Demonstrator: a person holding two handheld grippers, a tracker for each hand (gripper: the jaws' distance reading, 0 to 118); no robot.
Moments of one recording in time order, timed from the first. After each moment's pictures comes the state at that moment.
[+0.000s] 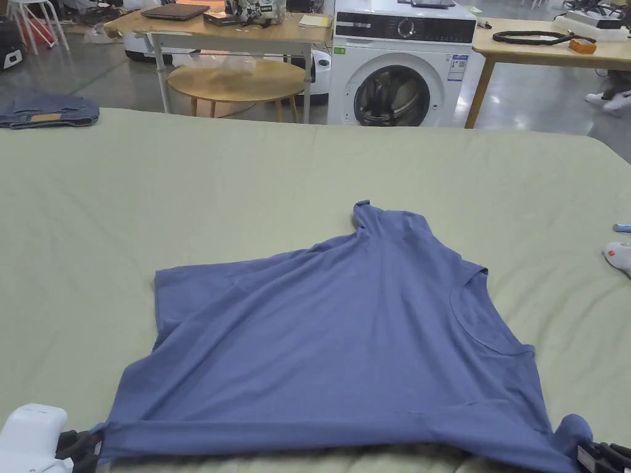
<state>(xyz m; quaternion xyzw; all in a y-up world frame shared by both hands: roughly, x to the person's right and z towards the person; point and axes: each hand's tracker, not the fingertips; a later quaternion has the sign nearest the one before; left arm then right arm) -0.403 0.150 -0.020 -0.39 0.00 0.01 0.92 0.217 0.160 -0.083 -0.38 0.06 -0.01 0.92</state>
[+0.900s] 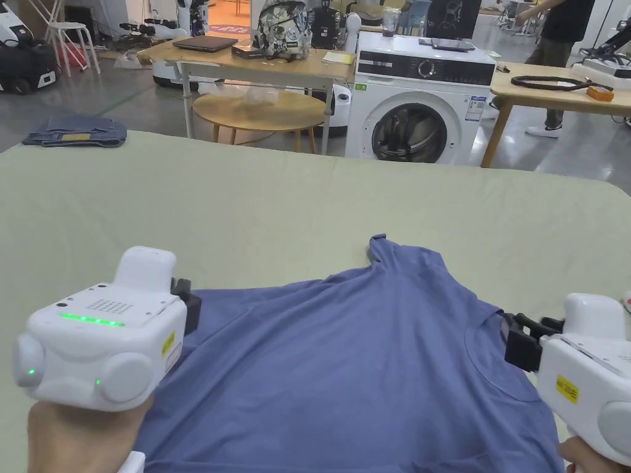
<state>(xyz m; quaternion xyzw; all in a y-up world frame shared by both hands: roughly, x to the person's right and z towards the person) -0.338 0.256 -0.149 -0.23 0.06 -0.03 0.97 0.090 0.265 -0.190 -0.22 0.04 0.00 0.97</state>
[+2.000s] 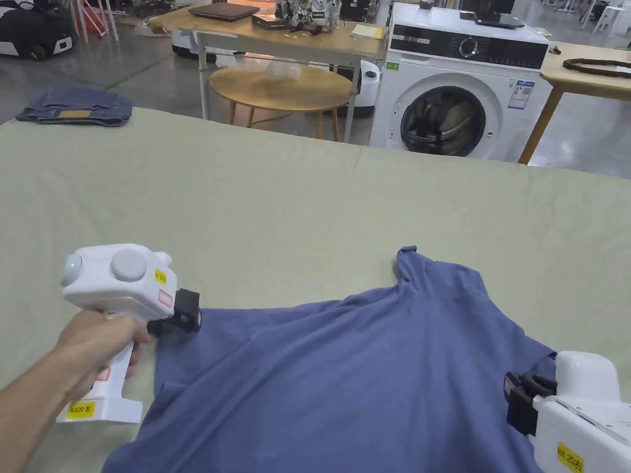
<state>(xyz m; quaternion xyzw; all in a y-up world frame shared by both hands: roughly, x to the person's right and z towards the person) -0.447 0.150 -0.384 -0.52 0.04 0.15 0.84 0.064 0.210 -0.280 -0.31 0.09 0.00 0.94</state>
